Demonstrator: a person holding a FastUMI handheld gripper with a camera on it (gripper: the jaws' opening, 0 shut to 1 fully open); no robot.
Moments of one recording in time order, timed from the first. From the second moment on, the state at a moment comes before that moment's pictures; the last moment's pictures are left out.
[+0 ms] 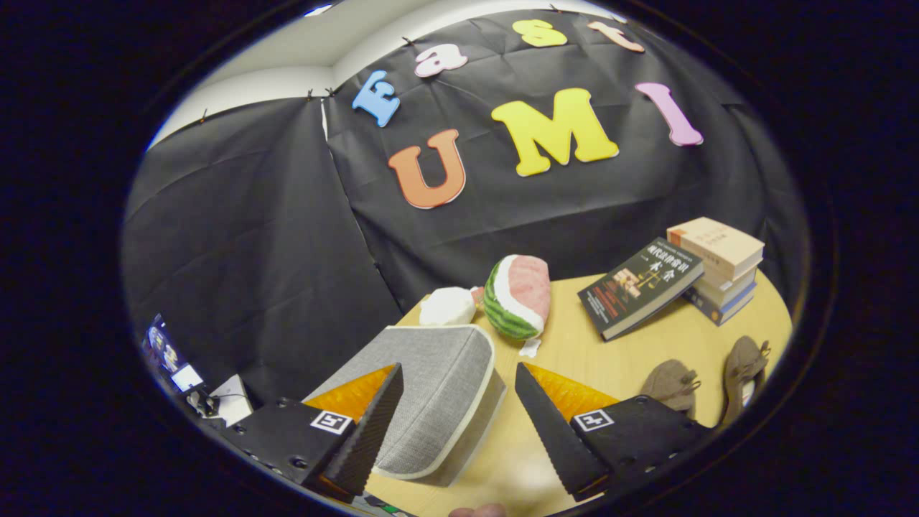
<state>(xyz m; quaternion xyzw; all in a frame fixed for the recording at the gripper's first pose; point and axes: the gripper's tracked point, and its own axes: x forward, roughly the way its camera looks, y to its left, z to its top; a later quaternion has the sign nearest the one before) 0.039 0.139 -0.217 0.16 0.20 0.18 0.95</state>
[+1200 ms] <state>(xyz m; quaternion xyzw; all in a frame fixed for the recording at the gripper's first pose) 0.042 0.197 -0.288 0.42 0.32 0.22 0.82</state>
